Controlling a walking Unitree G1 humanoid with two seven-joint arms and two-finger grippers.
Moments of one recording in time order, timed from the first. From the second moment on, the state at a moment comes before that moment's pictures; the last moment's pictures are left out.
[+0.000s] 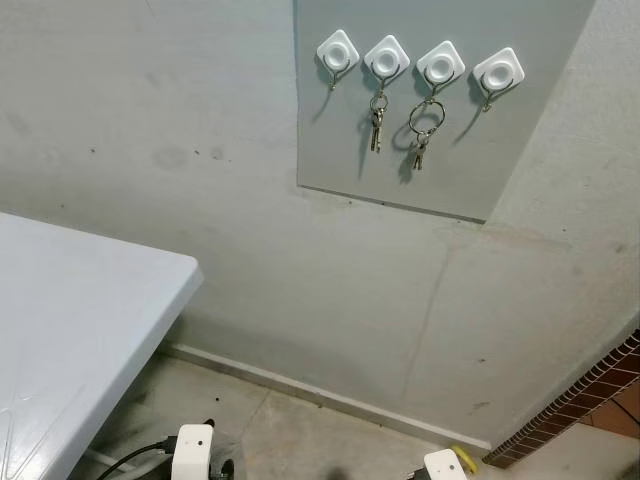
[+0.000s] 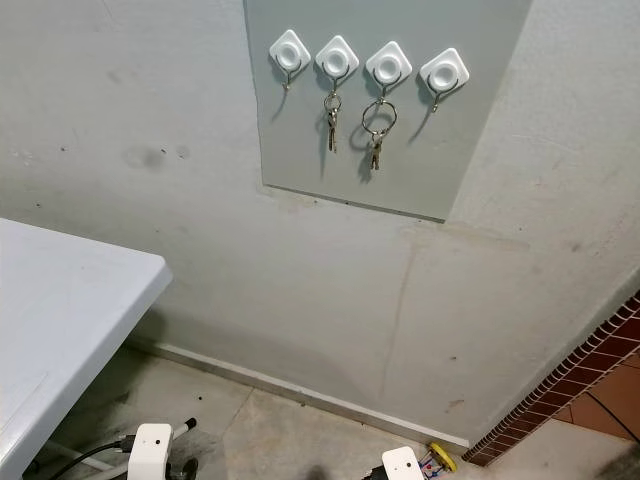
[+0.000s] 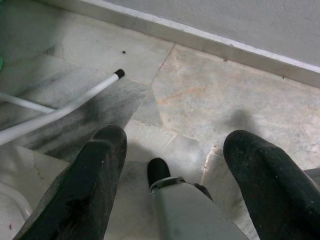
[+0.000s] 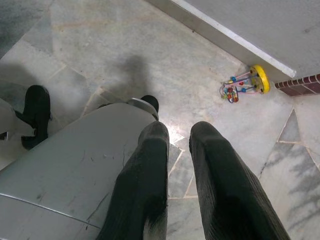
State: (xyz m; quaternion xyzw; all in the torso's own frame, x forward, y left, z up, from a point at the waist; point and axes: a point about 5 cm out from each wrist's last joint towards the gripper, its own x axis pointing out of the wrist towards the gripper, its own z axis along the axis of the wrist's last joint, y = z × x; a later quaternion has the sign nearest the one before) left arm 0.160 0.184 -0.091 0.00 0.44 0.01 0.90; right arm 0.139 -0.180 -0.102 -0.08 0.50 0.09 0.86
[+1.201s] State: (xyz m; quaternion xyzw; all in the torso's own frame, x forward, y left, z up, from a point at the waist) left arm 0.158 0.182 -0.092 -0.02 0.43 0.02 0.90; right arm 0.138 -0.185 -0.102 -0.09 0.50 0.08 0.86
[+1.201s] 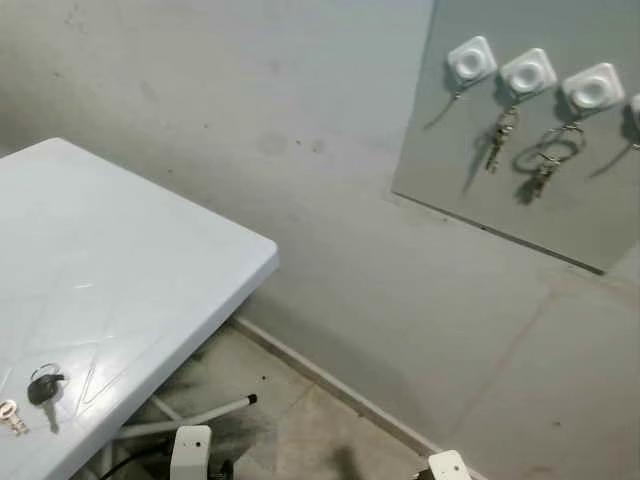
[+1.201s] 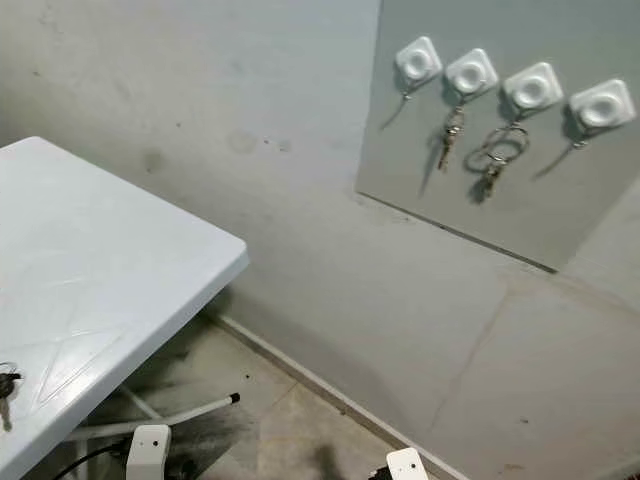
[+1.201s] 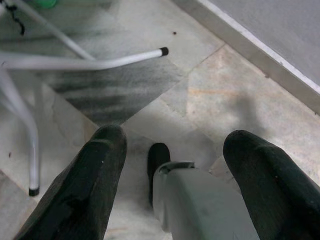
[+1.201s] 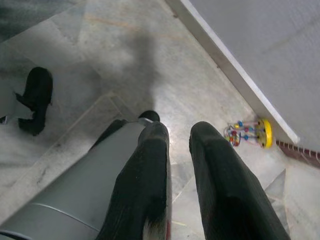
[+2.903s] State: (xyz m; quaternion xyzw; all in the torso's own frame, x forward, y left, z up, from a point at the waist) left arm 0.152 0.177 -0.095 -0.02 0.45 0.02 0.89; right arm 0.132 -0.186 -0.103 -0.08 0.51 0.08 0.85
